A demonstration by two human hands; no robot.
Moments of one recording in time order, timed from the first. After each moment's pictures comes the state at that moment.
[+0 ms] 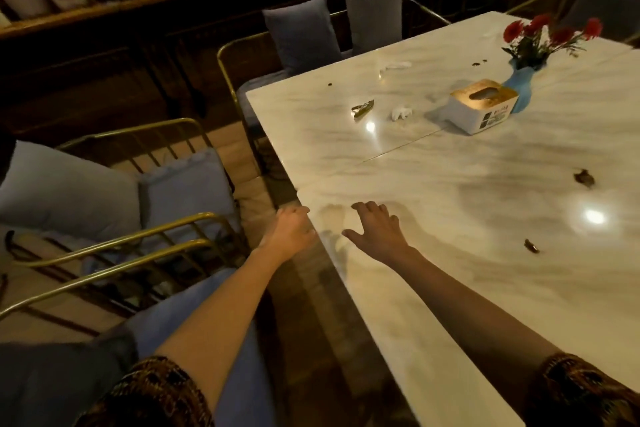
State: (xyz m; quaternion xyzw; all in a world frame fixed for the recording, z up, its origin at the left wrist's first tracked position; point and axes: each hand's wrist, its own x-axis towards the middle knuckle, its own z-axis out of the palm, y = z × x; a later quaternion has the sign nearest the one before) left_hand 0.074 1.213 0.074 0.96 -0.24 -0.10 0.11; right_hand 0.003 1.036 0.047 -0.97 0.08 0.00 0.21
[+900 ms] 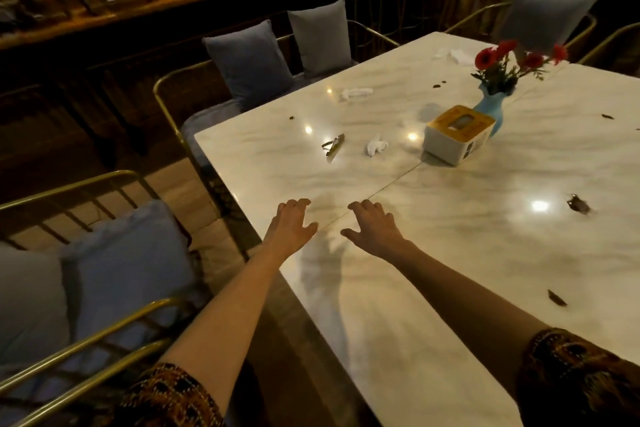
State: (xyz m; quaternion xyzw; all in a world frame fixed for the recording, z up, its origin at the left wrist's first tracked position) left_hand 0.260 1.136 0.067 0.93 -0.30 -0.09 0.18; right_hand 0.162 0.975 0.051 -0.97 0.16 0.00 0.19
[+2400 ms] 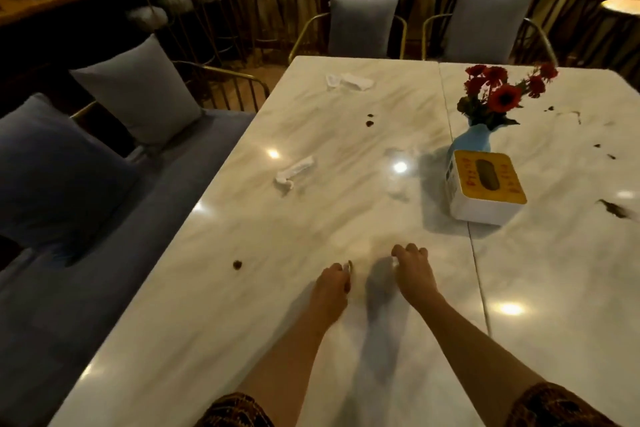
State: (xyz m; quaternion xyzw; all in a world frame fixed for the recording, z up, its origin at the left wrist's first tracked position) left_hand 0.684 0.889 -0.051 0.72 -0.65 -0.22 0.08; right_hand 0.511 0.816 -0.047 -0.77 0.61 -0.07 0.16
